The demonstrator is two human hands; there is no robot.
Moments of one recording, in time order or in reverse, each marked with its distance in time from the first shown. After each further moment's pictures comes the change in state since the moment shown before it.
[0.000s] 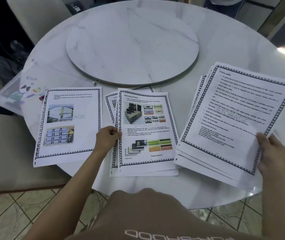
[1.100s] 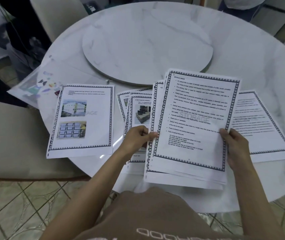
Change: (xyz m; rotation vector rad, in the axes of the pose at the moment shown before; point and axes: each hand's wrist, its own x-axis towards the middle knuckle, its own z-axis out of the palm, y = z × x) left_hand -0.041 0.035 0.021 -0.129 -0.319 0.092; right_hand -0.035 0.024 0.085 -0.061 -0.376 -0.017
